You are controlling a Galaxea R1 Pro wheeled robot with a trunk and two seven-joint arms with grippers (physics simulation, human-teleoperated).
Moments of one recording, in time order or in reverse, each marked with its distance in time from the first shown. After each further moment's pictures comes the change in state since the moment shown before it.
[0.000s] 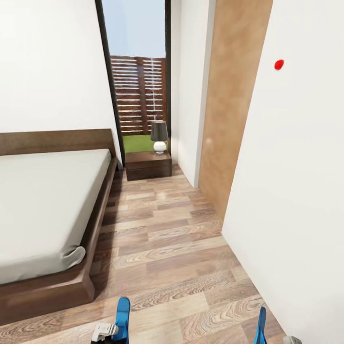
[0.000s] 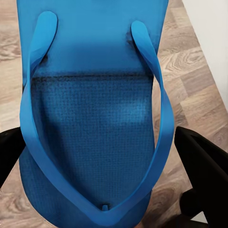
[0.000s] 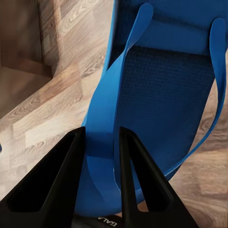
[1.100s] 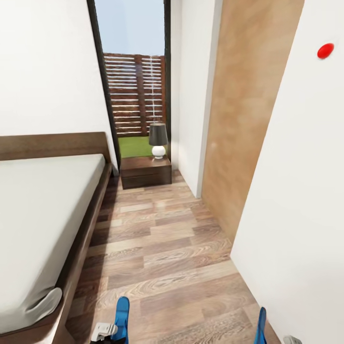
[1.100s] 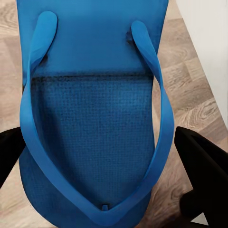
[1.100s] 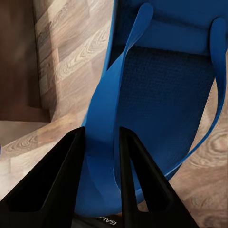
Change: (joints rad) left arm 0.000 0.002 0.005 0.002 0.005 0.000 0.002; right arm 0.000 0.000 0.002 0.002 0.002 0.000 -0.002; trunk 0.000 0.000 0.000
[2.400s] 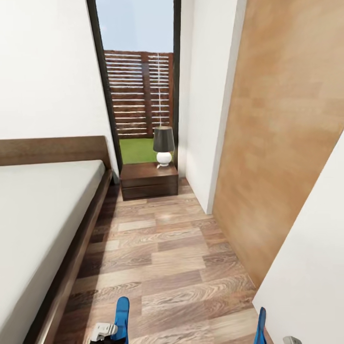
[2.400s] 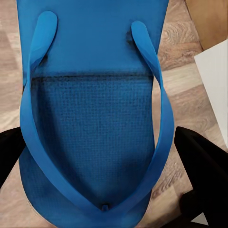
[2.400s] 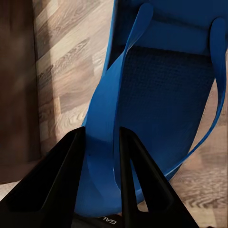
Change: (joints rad) left arm 0.000 0.000 0.000 0.000 0.001 0.000 0.000; right arm 0.000 0.000 0.001 0.000 0.000 0.000 0.000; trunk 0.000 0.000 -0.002
